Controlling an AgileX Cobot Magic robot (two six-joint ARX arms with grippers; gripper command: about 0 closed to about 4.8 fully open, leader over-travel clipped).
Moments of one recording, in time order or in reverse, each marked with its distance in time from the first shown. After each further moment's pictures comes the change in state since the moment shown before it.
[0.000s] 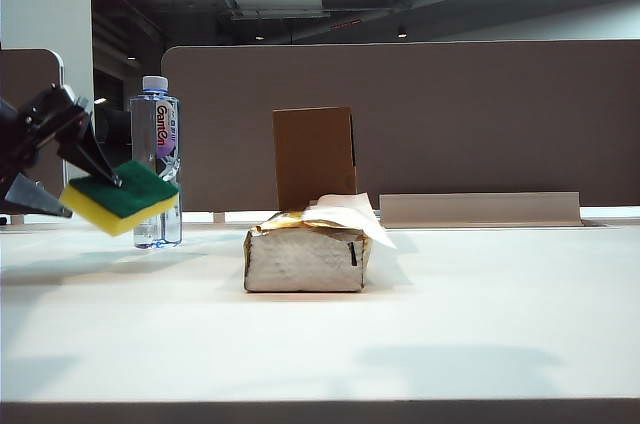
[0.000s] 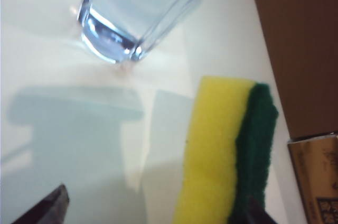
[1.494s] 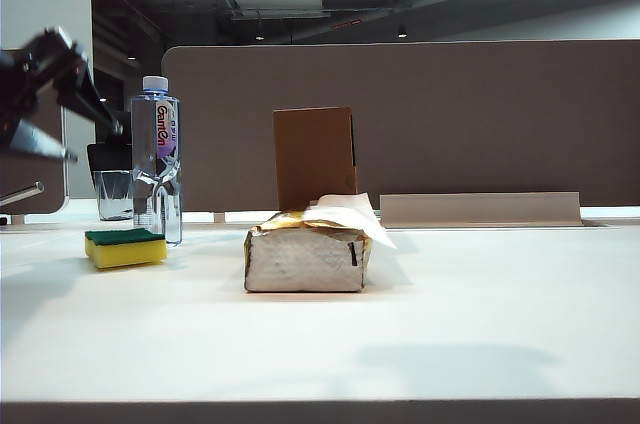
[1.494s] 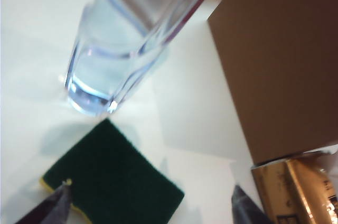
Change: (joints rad) left arm 0.000 -0.118 0.009 0.030 0.016 -0.018; right arm 0.000 0.000 0.000 0.010 0.003 -0.005
